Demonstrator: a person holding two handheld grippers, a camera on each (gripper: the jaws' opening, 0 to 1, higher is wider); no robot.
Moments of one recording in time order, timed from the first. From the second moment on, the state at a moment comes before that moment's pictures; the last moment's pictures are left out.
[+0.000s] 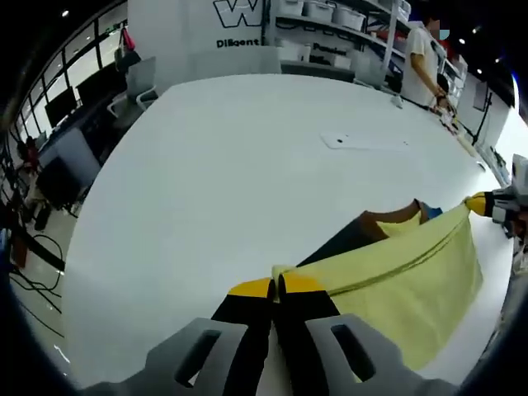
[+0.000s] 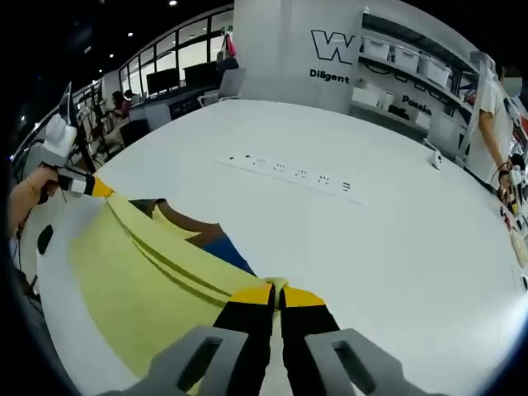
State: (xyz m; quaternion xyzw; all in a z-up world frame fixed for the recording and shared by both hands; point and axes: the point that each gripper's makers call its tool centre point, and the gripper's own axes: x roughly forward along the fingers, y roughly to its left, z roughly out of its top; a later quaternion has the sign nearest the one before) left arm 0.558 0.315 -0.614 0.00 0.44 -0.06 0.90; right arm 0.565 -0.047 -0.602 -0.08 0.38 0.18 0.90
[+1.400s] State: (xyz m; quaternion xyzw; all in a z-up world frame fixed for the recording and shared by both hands) left arm 0.581 0.316 -0.617 0.09 0.34 -0.10 0.93; right arm 0.602 -0.068 -0.608 -0.15 0.30 0.16 0.93
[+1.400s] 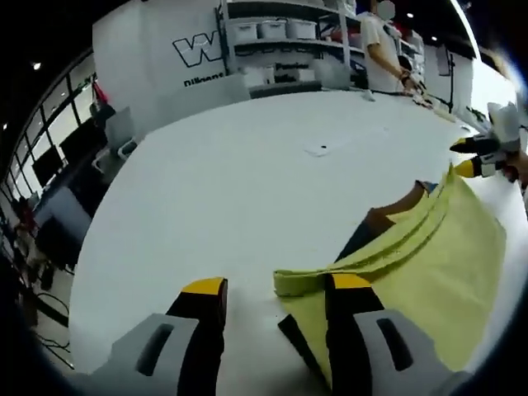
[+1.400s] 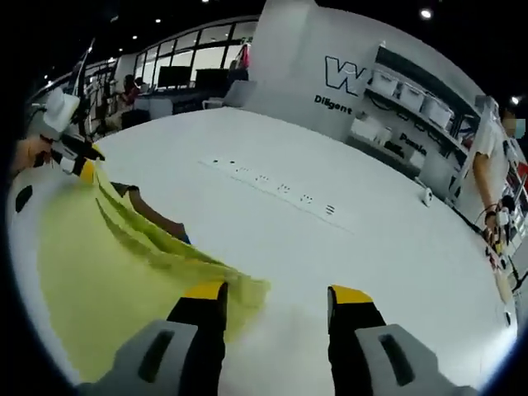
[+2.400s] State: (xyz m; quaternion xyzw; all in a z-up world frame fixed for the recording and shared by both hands) left arm 0.534 0.309 -0.598 0.05 0.33 -0.18 0.92; right arm 0.525 -0.024 -0.601 -0.02 0.33 0.26 0.91
